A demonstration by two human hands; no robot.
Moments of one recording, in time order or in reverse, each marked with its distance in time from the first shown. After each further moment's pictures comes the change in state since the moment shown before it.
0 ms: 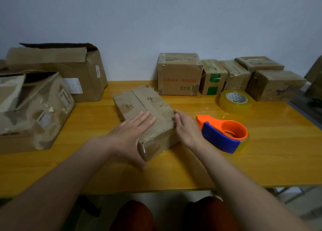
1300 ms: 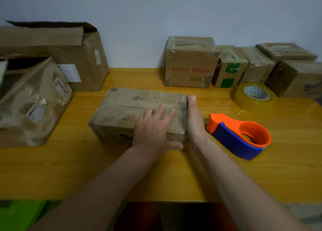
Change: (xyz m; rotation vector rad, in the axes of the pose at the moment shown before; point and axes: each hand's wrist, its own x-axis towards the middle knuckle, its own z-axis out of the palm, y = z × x) left_hand 0.050 0.052 0.020 0.083 0.397 -0.304; right_hand 0.035 0.007 0.030 0.989 -0.110 0.260
